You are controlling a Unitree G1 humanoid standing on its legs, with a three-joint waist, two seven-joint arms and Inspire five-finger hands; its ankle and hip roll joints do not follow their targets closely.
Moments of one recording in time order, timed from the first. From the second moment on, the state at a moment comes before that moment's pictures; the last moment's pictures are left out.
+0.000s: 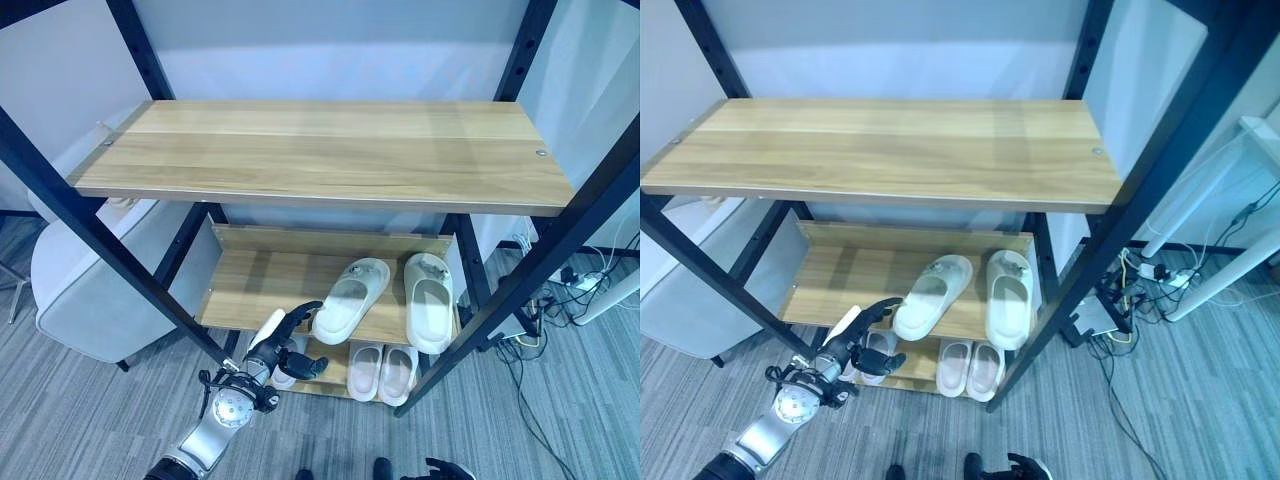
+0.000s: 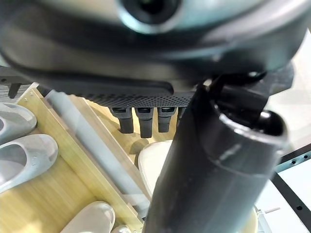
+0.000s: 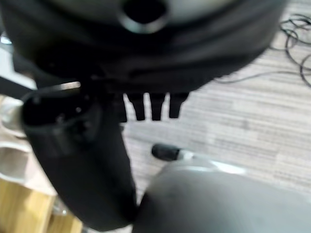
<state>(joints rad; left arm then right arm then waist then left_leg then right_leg) -0.05 0.44 -0.49 0.20 0.04 -0.08 0.09 -0.01 -0.23 0.23 1.25 0.16 -0.06 -0.05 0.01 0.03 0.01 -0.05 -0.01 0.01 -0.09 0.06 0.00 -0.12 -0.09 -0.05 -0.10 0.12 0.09</state>
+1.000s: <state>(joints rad) -0.27 0.33 -0.75 0.35 -0.08 -0.08 0.10 -0.01 -0.23 0.29 1.25 0.19 -0.06 -0.07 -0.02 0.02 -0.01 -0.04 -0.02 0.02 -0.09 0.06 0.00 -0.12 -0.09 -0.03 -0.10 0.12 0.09</state>
